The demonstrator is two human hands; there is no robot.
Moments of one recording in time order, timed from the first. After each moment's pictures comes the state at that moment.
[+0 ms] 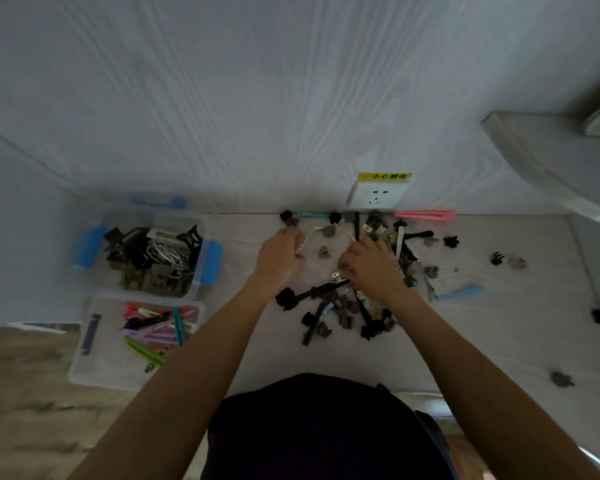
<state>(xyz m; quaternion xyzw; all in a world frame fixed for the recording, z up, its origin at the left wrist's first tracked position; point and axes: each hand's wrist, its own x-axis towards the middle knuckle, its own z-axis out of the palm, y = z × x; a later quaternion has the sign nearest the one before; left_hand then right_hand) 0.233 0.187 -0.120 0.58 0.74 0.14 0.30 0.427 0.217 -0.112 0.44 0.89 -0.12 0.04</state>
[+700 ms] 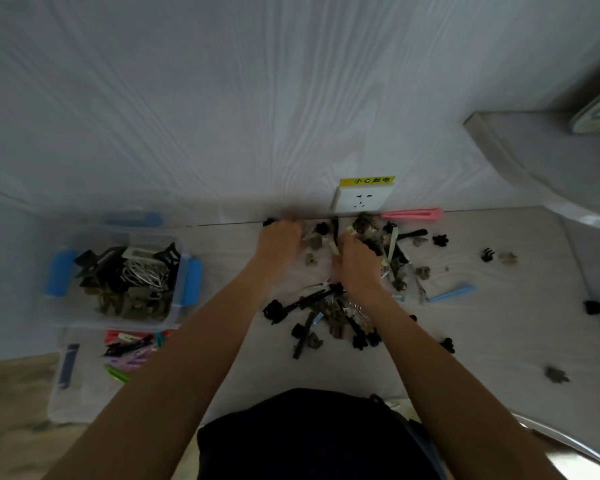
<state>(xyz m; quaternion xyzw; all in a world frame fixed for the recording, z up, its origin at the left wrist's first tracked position) 0.250 0.242 -0.108 0.71 0.70 -0.01 0.12 0.403 0.233 -0.120 0.65 0.73 -0.22 0.00</state>
